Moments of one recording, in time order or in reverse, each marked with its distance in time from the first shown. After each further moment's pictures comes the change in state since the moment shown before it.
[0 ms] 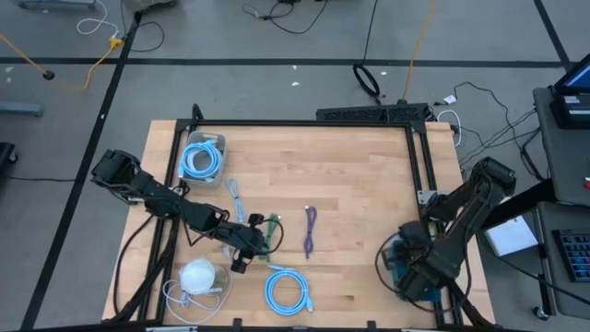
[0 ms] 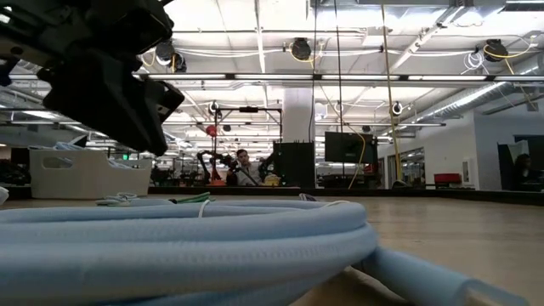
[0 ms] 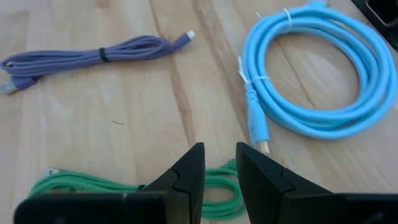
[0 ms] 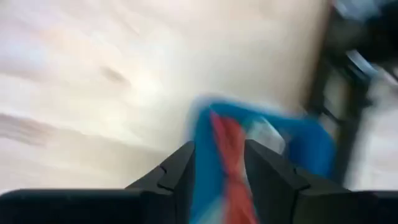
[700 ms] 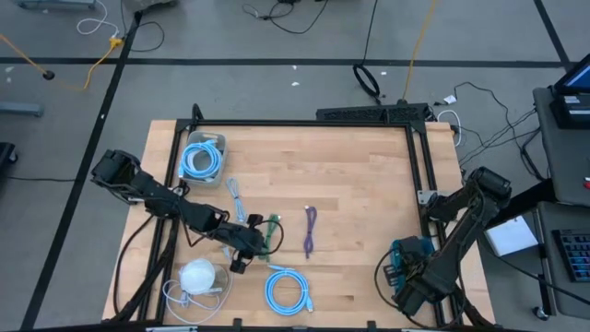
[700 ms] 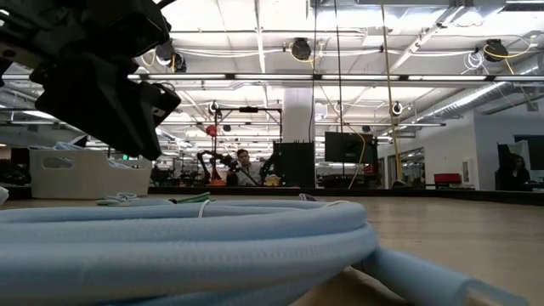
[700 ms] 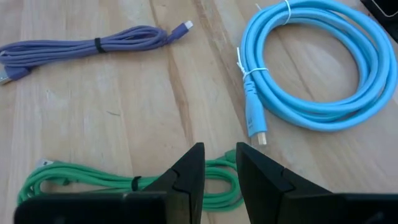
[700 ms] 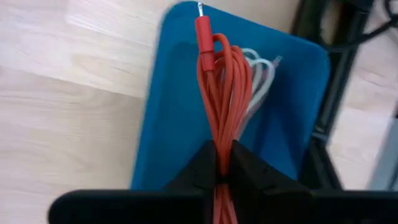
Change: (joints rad) left arm -0.013 0.000 0.000 -0.024 0.000 -0.014; right arm 0.066 0.119 0.000 0.087 -0.224 0.028
